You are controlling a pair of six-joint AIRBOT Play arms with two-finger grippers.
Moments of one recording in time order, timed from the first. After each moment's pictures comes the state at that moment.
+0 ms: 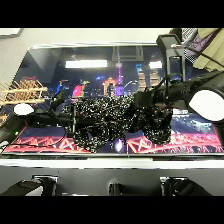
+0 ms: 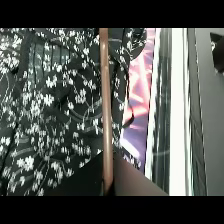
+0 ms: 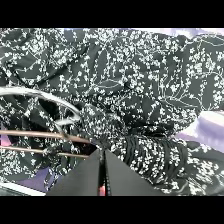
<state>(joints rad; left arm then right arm) -0.18 -1.13 0.84 0.37 -1.25 -0.04 0.61 -1.02 1.52 -1.69 1.39 1.93</state>
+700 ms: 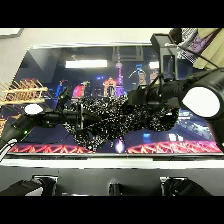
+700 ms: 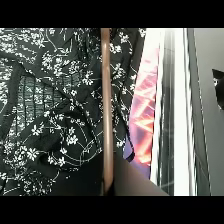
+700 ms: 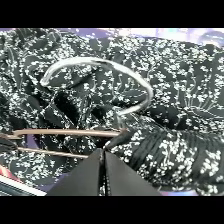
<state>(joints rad) -0.26 -1.19 0.84 0.23 -1.15 0.00 0.61 -1.05 1.52 -1.61 1.32 1.93</state>
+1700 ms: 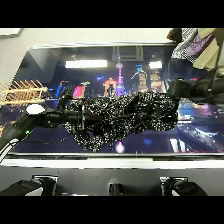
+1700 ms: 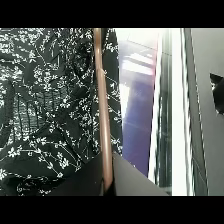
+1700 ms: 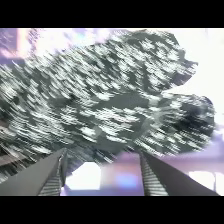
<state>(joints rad) -0.26 -1.20 0.84 0.21 -1.15 0.00 0.27 -0.94 1.52 -1.60 1.49 1.86</state>
